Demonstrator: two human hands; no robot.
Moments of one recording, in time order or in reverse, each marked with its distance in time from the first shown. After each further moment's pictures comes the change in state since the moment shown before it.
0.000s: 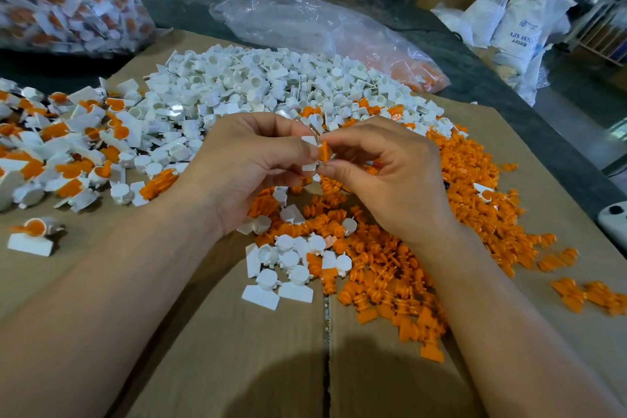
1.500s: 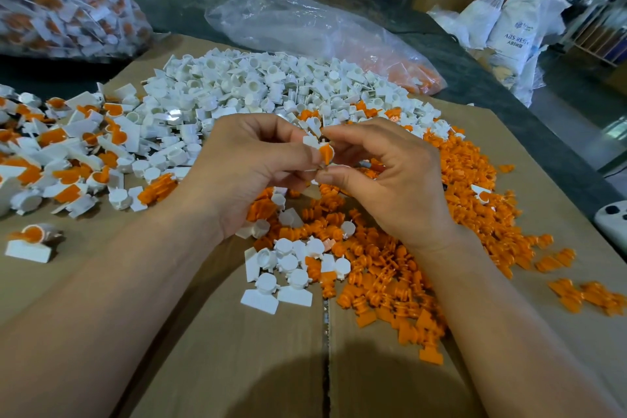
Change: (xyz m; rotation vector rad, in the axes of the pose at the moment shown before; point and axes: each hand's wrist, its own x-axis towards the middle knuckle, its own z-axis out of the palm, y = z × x) left_hand -0.001 0.000 0.002 0.073 0.006 0.078; right_hand 0.000 0.005 0.000 -0.002 0.043 -0.059
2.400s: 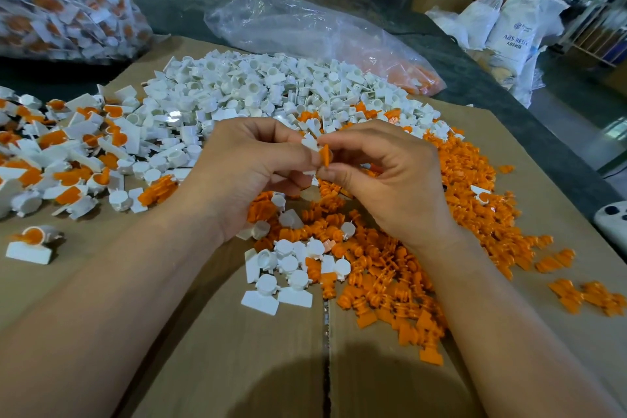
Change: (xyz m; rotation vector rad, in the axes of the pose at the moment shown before) left_hand -0.001 0.001 -0.001 -0.027 0.013 -0.036; right_hand 0.000 0.000 0.002 0.099 -0.010 0.030
